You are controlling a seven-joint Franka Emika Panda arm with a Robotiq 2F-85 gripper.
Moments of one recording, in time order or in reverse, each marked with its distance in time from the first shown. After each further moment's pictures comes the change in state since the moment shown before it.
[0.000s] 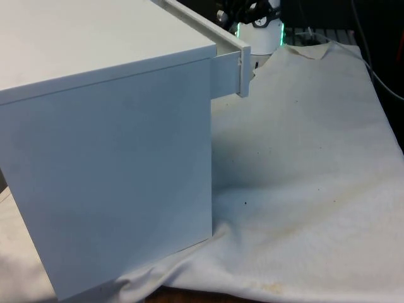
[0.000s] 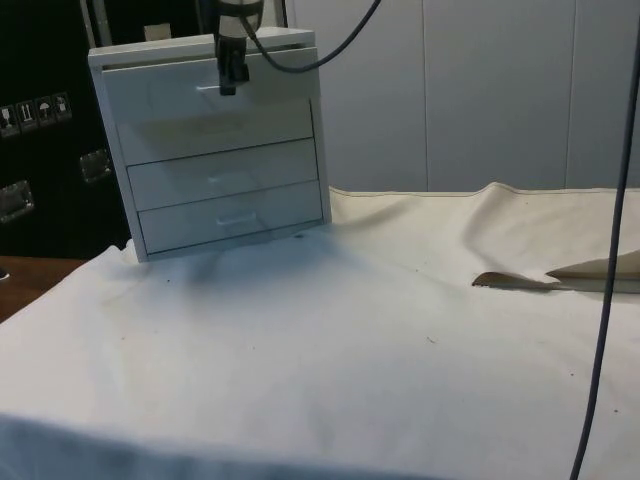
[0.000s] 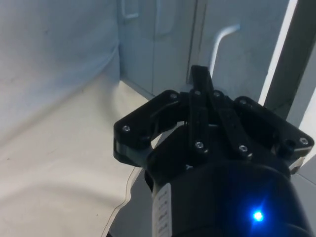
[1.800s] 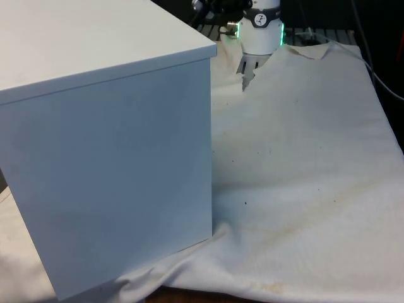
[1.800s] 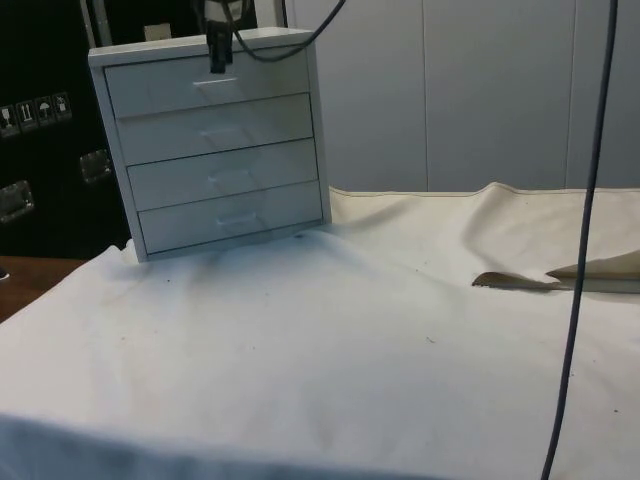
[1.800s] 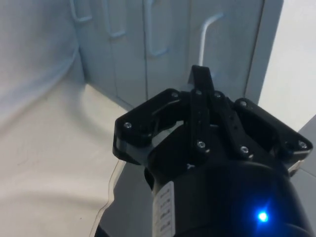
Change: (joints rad) arm 0.006 0.061 -0.063 0.097 0.000 -0.009 0.054
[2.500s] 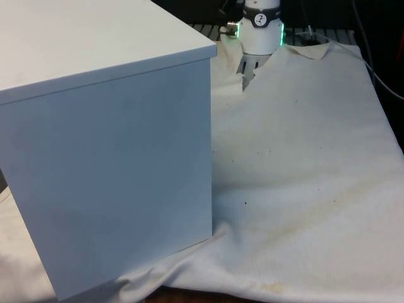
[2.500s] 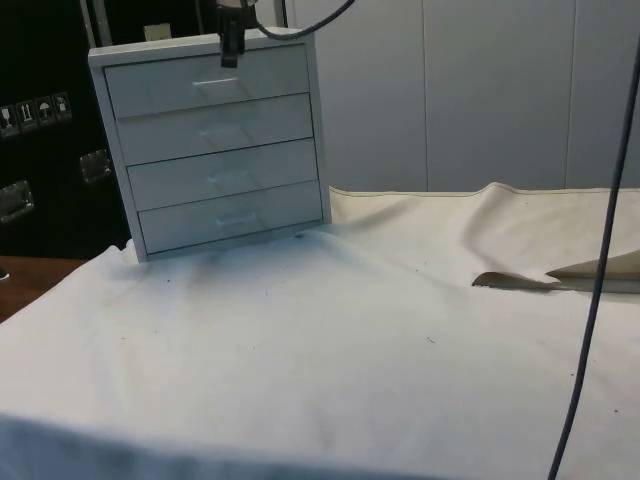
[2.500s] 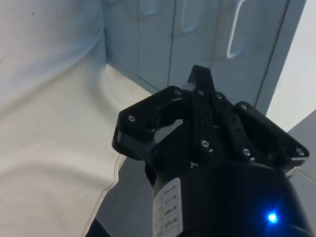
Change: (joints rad) arm 0.004 -0.158 0.113 -0.101 -0.054 -0.124 0.106
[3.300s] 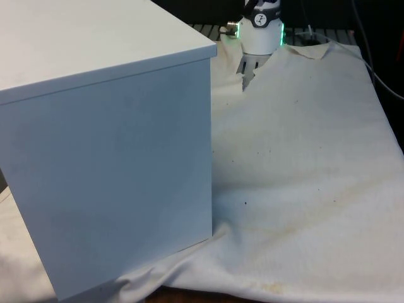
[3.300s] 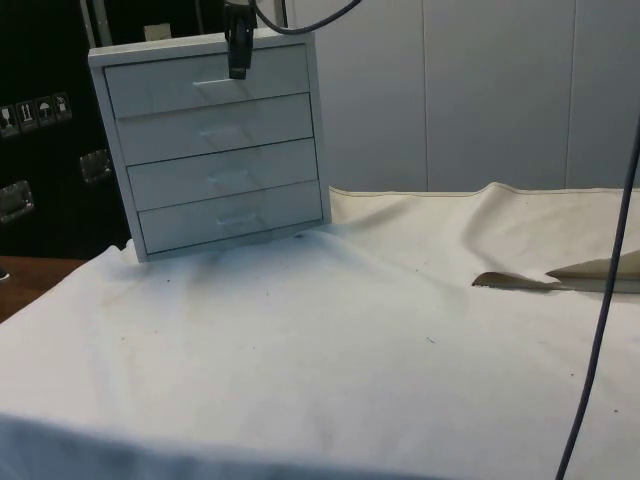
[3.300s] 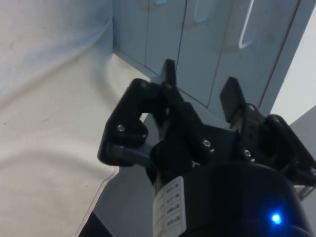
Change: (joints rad) arm -0.005 -0.042 0.049 -0.032 -0.013 -0.056 0.046
